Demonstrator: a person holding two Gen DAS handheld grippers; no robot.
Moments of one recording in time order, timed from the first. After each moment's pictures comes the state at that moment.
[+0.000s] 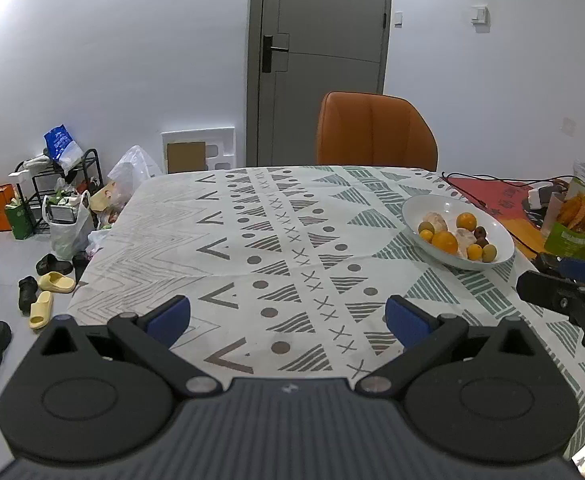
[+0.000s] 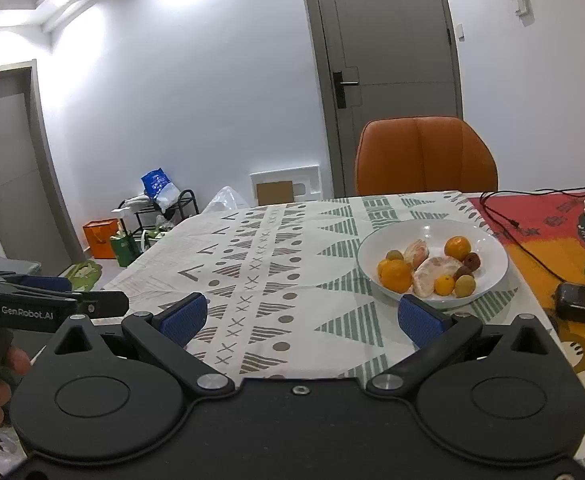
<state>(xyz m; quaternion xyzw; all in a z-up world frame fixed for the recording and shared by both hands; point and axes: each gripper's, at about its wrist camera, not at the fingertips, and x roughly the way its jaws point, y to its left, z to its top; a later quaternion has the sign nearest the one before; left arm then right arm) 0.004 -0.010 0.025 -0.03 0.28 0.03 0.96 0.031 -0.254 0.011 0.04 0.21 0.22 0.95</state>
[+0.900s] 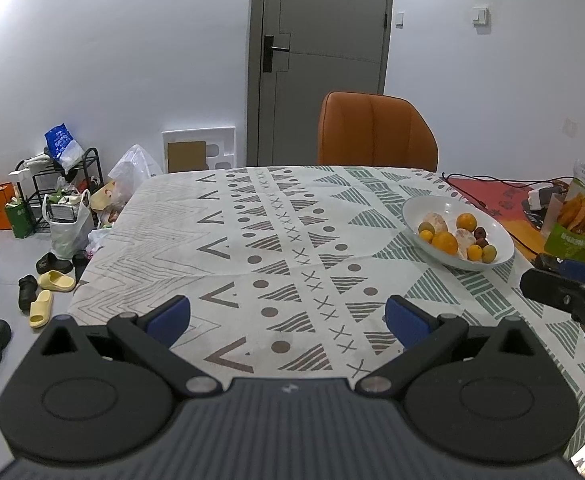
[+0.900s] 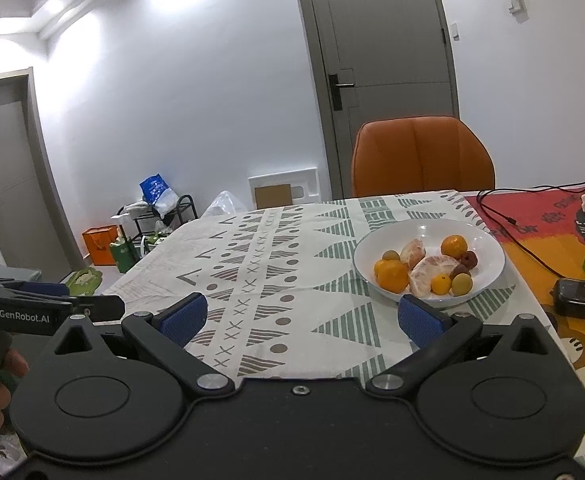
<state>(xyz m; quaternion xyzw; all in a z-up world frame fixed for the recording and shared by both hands) 0.002 -0.009 0.026 -0.03 0.28 0.03 0.96 0.033 -0.259 0.008 0.05 0.21 0.21 0.95</state>
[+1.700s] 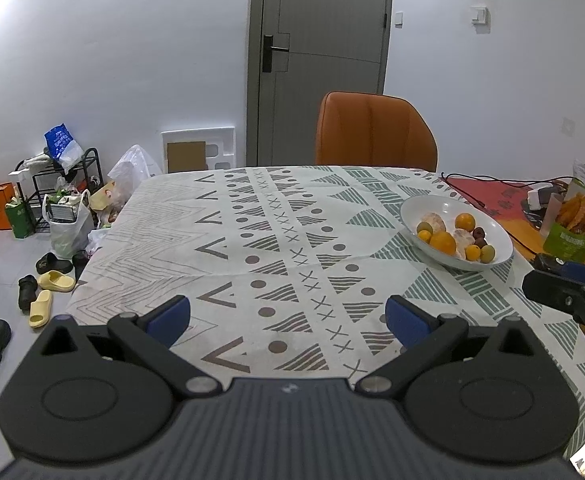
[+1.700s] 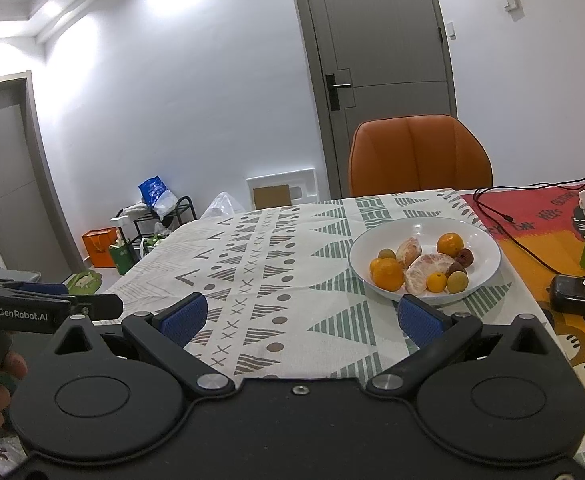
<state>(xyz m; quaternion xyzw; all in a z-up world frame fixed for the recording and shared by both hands) 0.001 -0.013 0.028 -0.03 0.28 0.03 0.96 0.031 -0.261 0.006 0.05 0.21 0.21 0.95</state>
